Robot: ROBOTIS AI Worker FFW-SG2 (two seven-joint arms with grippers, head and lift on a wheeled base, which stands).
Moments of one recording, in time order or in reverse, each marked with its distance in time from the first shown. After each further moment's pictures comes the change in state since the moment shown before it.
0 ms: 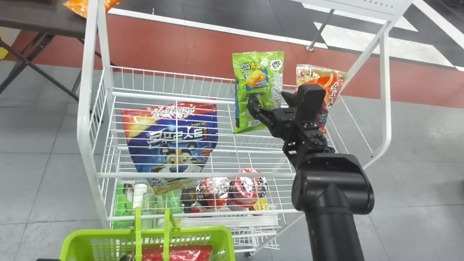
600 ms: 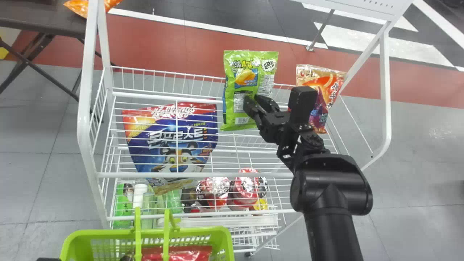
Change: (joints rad) left arm -0.008 0.000 0.000 0.012 0.002 0.000 0.002; right arm 0.014 0.003 0.007 -0.017 -0.031 0.074 0.105
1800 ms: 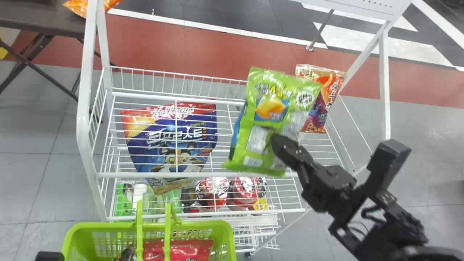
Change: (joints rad) left arm -0.013 0.000 0.002 -0.007 0.008 0.000 0.010; right arm 0.638 0.006 -0.177 -0.813 -0.386 0.312 0.133
